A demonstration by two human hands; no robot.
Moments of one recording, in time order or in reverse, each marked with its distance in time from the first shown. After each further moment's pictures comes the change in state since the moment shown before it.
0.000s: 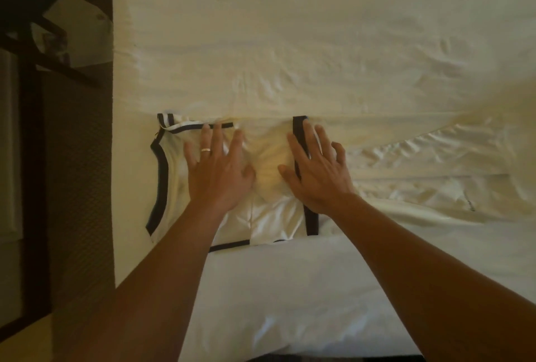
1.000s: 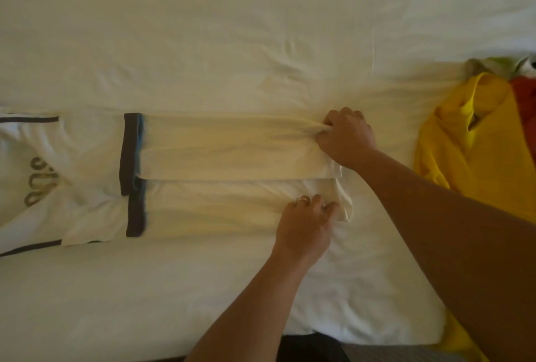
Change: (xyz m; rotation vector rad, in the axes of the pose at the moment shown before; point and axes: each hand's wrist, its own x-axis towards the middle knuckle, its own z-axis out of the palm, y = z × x) left_hand -0.071 0.446 0.096 -0.236 0.097 0.490; right_hand -0.020 0.357 -0.093 0.190 -0.007 0.258
